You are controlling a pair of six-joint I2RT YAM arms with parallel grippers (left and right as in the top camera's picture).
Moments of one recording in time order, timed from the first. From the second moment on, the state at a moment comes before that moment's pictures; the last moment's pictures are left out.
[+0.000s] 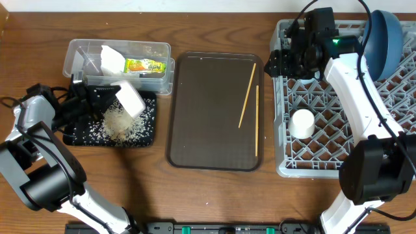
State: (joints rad) left arm 0.59 1.95 1.27 -1.02 1.47 -0.06; right arm 0.14 1.89 1.68 -0.94 -0.32 0.19
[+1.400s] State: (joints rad) left arm 0.62 1.93 1.27 -1.00 1.49 -0.27; right arm 0.14 1.89 1.68 -0.97 -0.32 0.17
